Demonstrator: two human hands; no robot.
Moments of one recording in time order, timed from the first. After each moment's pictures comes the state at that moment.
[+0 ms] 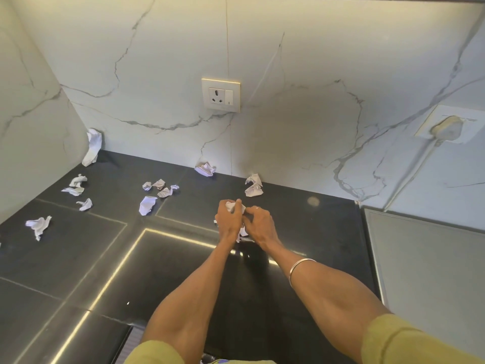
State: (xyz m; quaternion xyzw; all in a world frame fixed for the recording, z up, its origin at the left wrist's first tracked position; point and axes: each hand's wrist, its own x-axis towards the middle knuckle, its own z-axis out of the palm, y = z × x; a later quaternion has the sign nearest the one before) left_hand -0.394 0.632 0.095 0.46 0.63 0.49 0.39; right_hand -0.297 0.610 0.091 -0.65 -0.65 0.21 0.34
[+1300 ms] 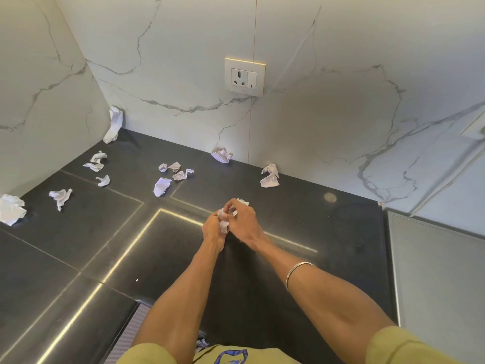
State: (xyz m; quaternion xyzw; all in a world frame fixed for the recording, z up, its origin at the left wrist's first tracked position) left_hand -0.458 0.612 0.063 0.05 0.52 0.56 0.65; right_hand -0.360 0.610 0.080 -0.57 -0.67 0.32 0.35
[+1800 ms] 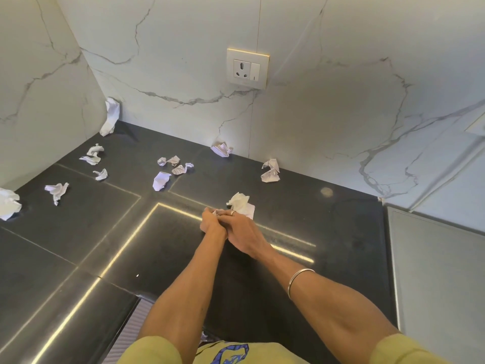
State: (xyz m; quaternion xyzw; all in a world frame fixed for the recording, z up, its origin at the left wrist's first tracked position) left_hand -0.456 0.625 0.063 -0.08 0.61 0.55 0.56; right_hand -0.360 0.584 0.065 -0.48 -0.81 0.23 0.24
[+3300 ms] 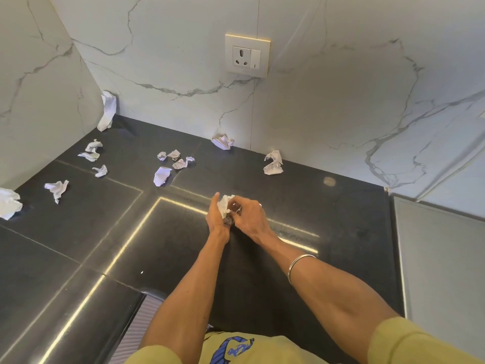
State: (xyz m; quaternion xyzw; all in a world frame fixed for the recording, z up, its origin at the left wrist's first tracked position) left_hand -0.459 0.617 0.049 0.03 0.52 0.57 0.63; right_hand -0.359 0.605 0.066 -0.60 -0.71 0.24 0.30
